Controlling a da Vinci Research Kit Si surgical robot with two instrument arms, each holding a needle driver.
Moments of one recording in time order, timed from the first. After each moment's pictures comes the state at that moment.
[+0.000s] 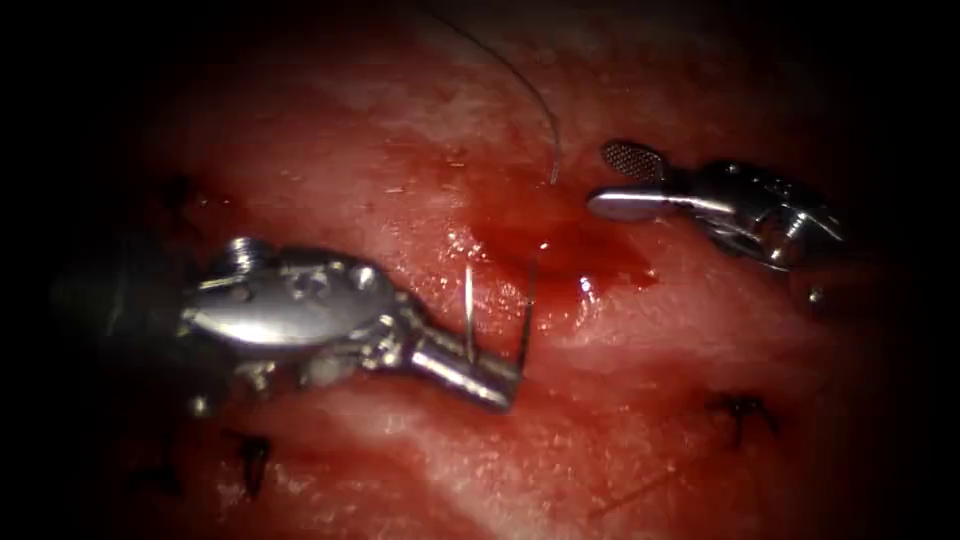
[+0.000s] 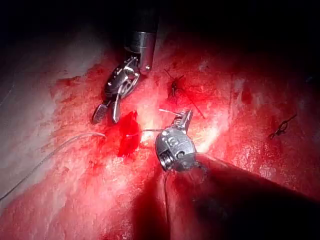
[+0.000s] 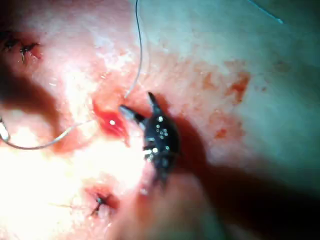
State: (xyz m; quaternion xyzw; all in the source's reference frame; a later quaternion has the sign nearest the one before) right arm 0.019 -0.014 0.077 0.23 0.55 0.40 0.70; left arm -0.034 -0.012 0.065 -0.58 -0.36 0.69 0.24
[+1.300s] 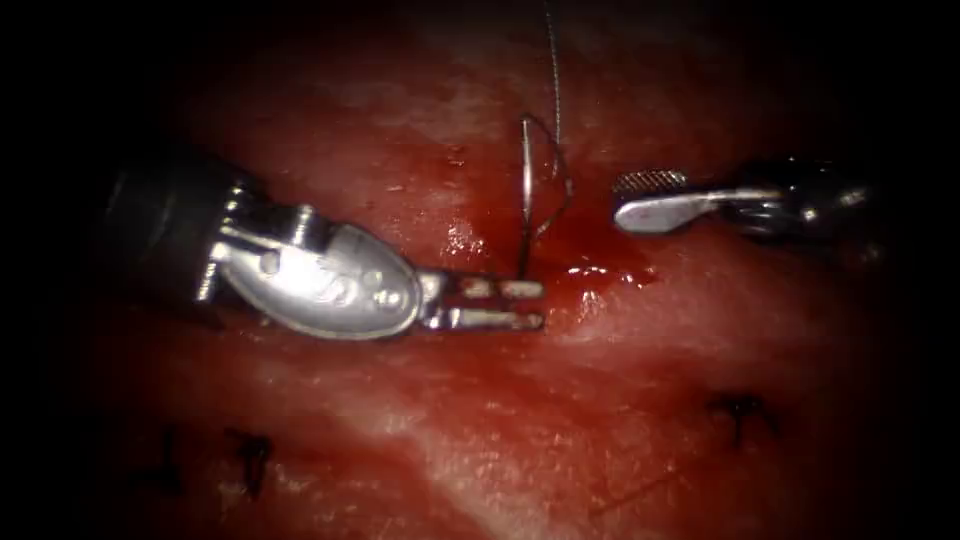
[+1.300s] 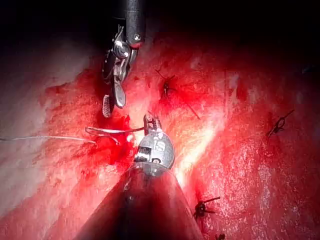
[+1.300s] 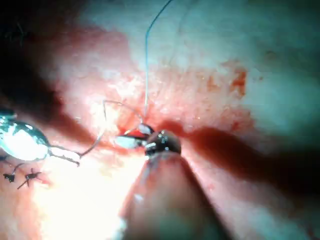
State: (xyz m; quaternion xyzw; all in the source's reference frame) right arm 0.019 -0.015 0.069 0.45 0.45 0.50 0.59; left arm -0.035 -0.012 0.068 -0.52 0.00 0.85 0.10
